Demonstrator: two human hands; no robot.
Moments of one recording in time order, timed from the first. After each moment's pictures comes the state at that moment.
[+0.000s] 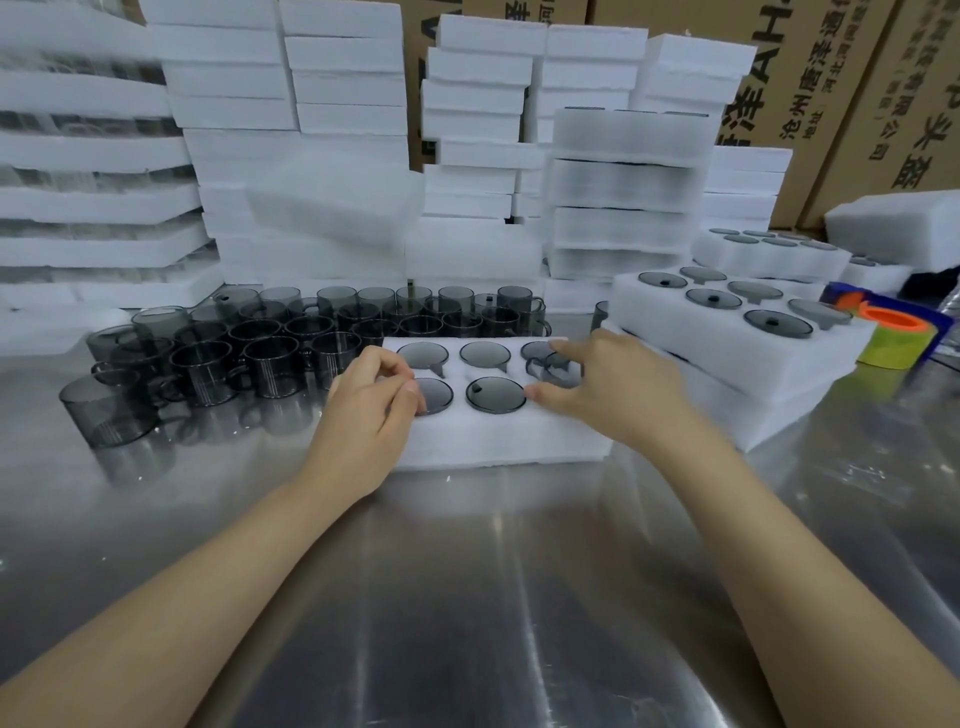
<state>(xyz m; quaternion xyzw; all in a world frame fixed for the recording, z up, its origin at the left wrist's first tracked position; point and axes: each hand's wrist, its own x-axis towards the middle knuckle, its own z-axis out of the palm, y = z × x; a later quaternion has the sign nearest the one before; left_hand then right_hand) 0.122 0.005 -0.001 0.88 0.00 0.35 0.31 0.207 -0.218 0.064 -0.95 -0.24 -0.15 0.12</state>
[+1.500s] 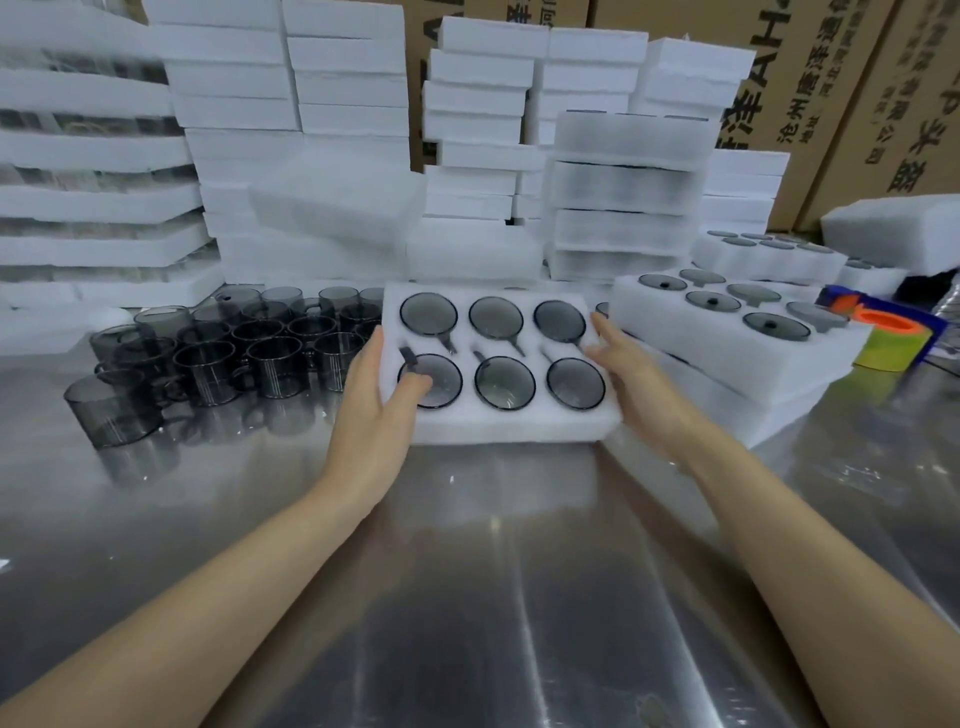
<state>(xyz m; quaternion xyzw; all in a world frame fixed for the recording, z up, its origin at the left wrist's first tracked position) 0.113 -0.021 0.012 0.73 0.11 0.31 0.60 0.246 -0.240 0.033 -0.73 -0.25 0.10 0.63</state>
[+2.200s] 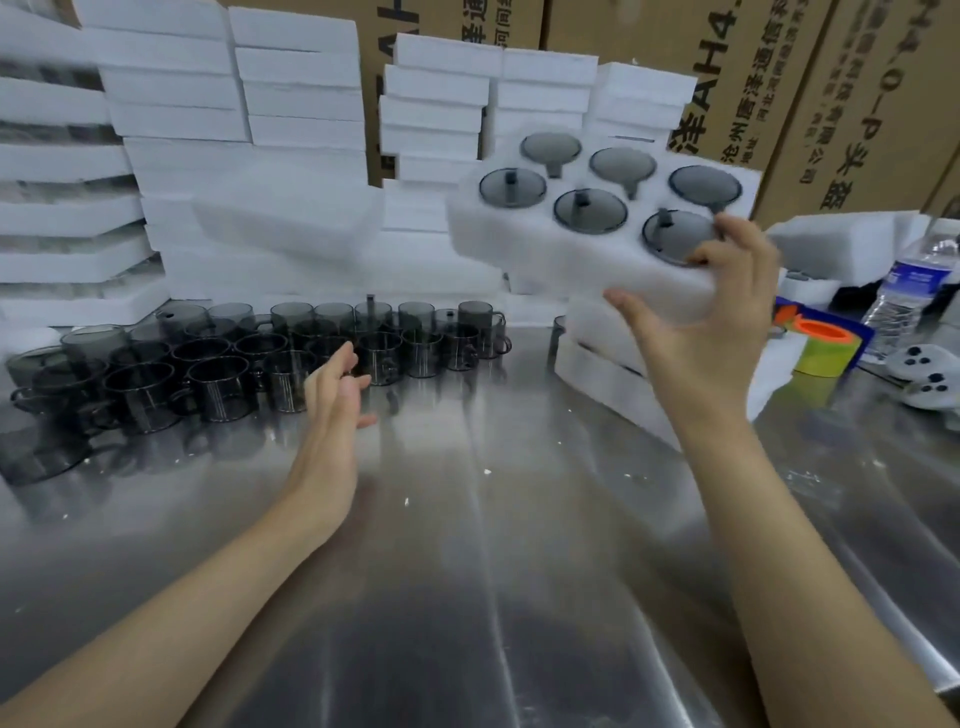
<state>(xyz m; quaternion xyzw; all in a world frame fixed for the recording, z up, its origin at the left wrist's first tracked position) 0.135 -0.012 -0.005 0.71 0.01 0.33 0.62 0.222 -0.277 0.090 -0.70 -0.23 -0.53 0.41</state>
